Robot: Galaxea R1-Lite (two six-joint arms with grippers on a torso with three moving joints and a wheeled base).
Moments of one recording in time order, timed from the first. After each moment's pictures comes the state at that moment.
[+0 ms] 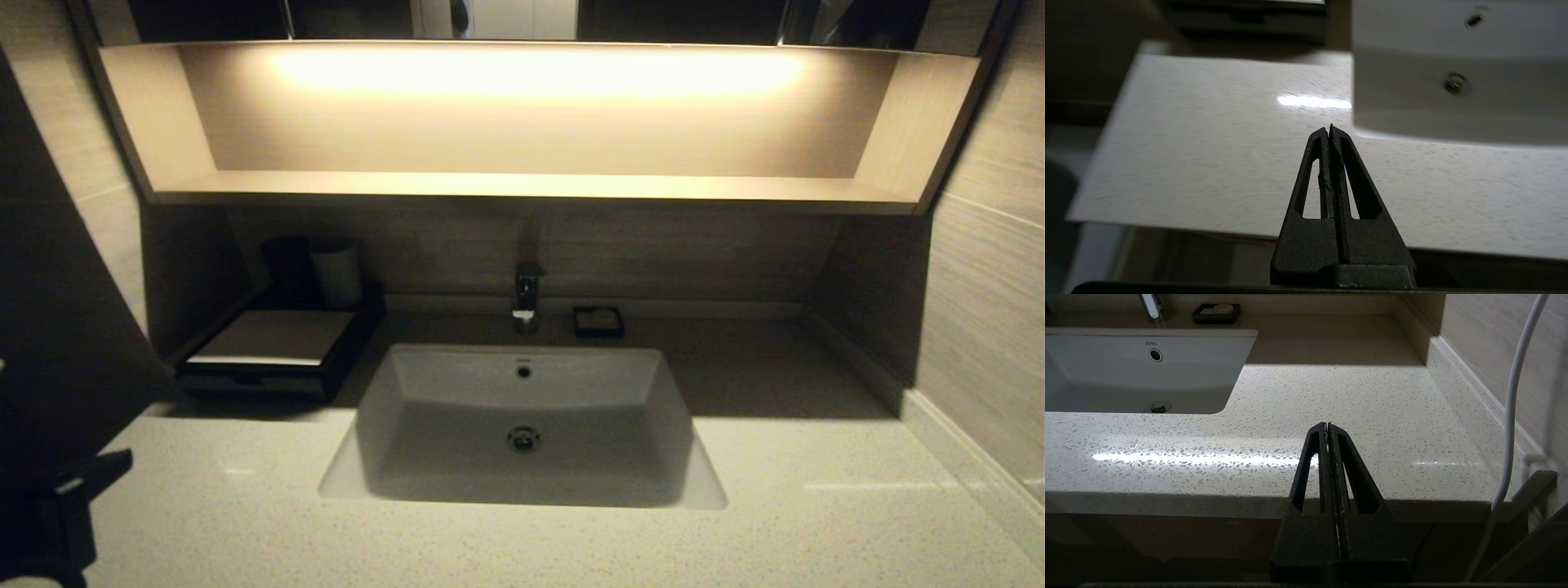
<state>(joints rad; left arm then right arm) -0.14 0.88 -0.52 0.06 0.12 -0.06 0.00 0.00 0.00 0.00 0.00 0.00</state>
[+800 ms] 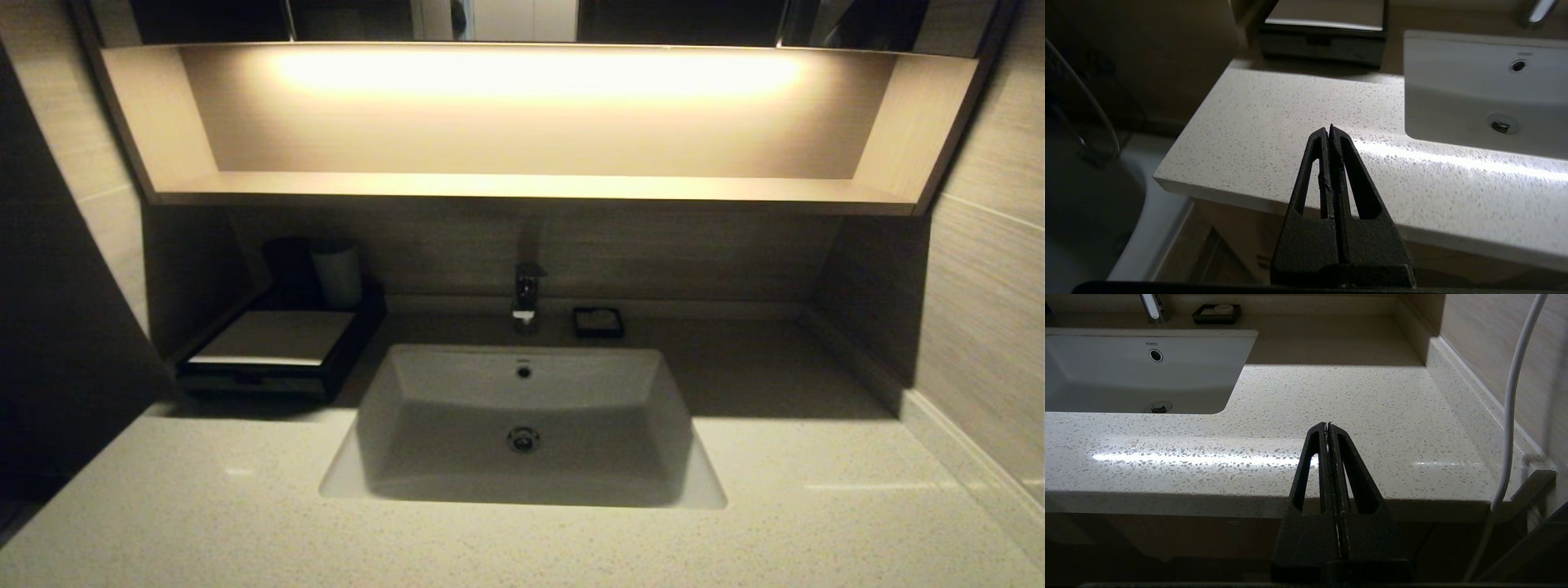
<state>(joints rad) -0.02 0.39 -0.29 0.08 0.18 0.02 0.00 0.00 0.00 0.00 0.00 0.00</state>
